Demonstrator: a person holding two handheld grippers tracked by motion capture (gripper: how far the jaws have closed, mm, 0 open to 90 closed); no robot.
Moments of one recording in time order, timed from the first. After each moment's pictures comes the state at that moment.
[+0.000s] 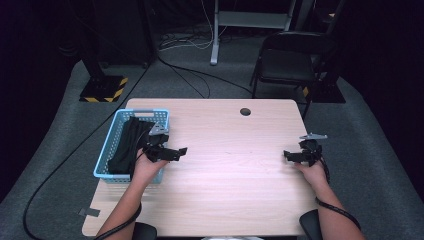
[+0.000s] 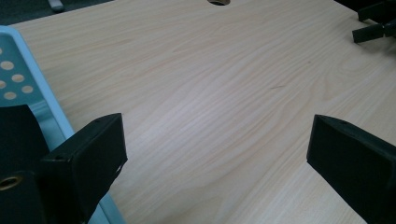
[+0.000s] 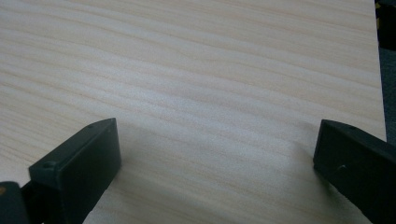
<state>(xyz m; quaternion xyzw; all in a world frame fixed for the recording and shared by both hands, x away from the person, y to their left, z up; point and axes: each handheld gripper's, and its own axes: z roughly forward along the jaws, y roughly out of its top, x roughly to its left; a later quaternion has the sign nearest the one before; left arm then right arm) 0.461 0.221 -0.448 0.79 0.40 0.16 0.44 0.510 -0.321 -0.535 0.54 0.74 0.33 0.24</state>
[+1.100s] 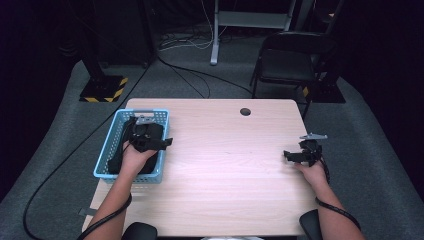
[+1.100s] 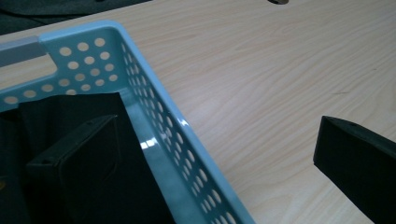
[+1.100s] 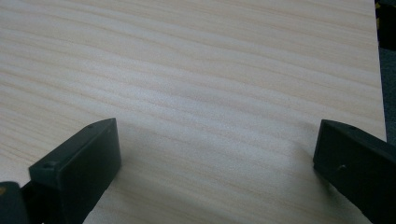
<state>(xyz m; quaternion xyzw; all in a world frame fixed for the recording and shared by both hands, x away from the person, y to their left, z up) 0.487 0.265 -0.440 0.77 0.45 0.19 0.41 0.510 -0.321 -0.535 0.54 0.74 0.33 0.24</state>
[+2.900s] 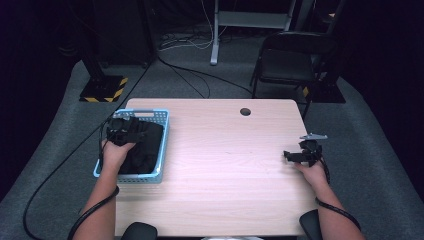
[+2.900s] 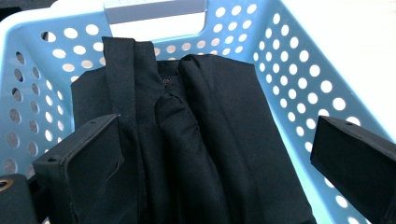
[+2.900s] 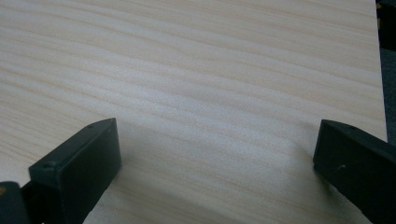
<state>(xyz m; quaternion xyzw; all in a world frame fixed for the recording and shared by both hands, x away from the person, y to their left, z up) 0.514 0.342 -0.458 0.72 0.55 0.21 0.36 0.509 -0.321 -0.535 0.53 0.74 0.33 0.24</state>
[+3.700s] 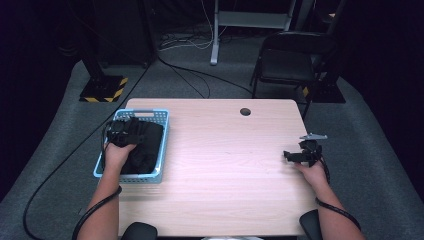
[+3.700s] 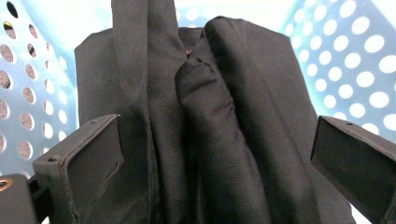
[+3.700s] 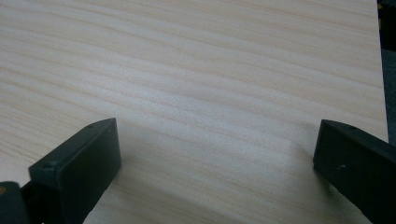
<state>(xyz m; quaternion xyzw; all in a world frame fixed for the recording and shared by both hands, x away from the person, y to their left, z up) 0.524 0.346 -0.478 0.72 0.59 0.20 0.32 0.509 -0.321 -0.535 0.53 0.74 0.33 0.24</state>
